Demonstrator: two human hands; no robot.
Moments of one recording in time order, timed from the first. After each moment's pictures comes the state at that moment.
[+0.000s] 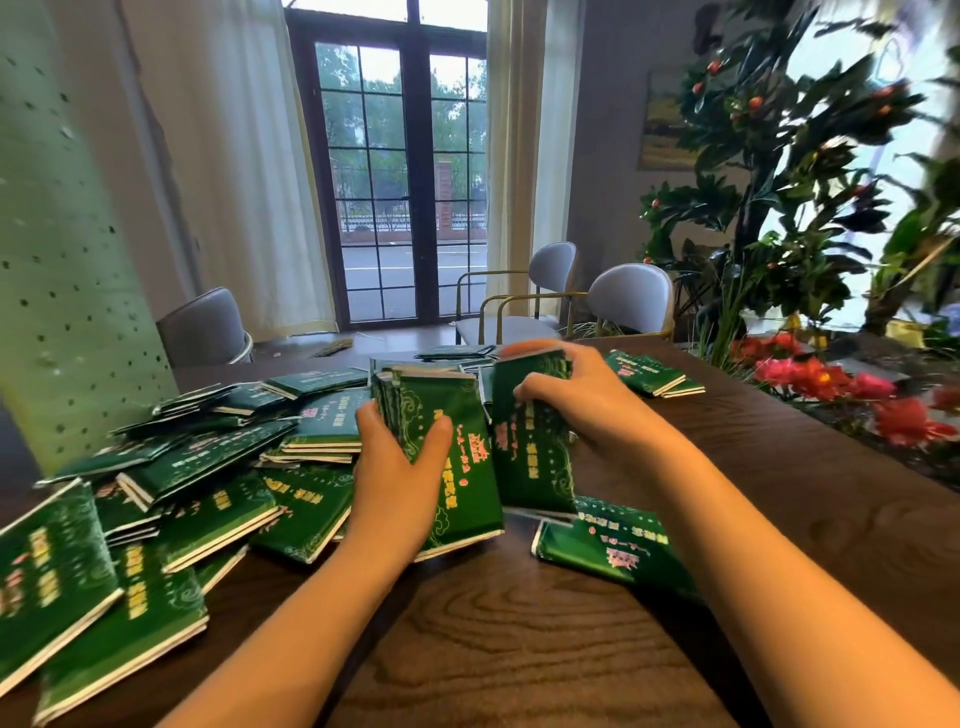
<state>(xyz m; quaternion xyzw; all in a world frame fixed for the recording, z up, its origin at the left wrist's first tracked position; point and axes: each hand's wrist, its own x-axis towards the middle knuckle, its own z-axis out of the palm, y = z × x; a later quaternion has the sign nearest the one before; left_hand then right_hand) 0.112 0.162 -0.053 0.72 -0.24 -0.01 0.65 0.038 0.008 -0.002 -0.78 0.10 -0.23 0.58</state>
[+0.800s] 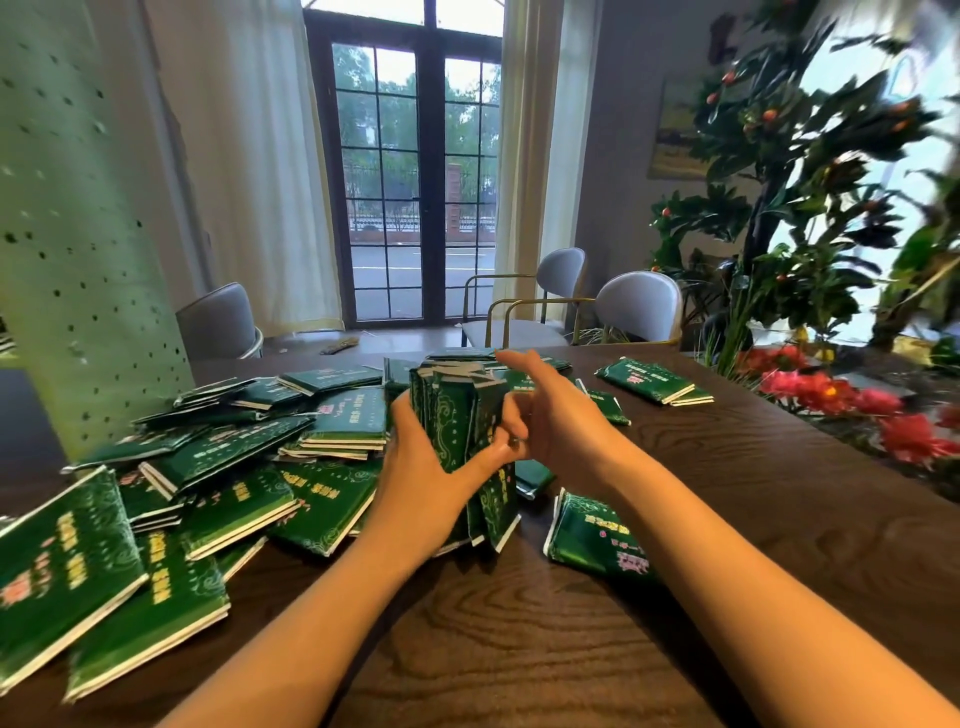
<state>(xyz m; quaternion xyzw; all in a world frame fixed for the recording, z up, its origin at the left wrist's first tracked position) 0.111 0.166 -0.056 0.77 -0.32 -0.01 0.56 0.055 0.034 -0.015 -0.66 0.05 -0.15 0.74</state>
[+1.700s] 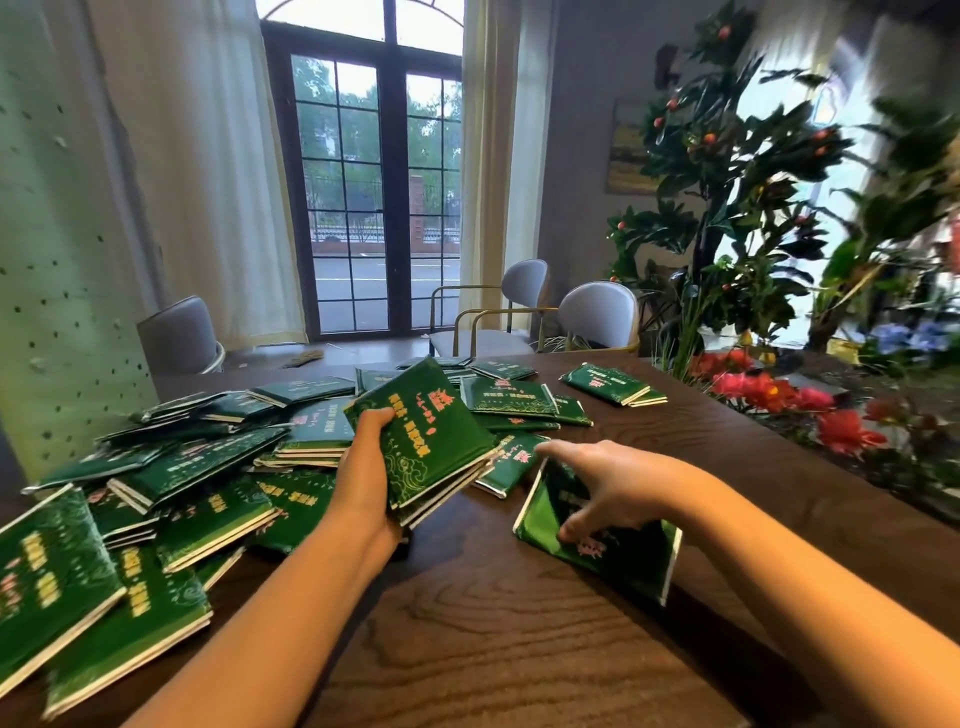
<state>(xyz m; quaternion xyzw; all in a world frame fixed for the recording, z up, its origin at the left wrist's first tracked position) 0.121 0.170 -0.044 0.47 -0.10 -0.31 0.82 -0.016 0.005 -0.013 -0.97 0.20 0.07 0.08</state>
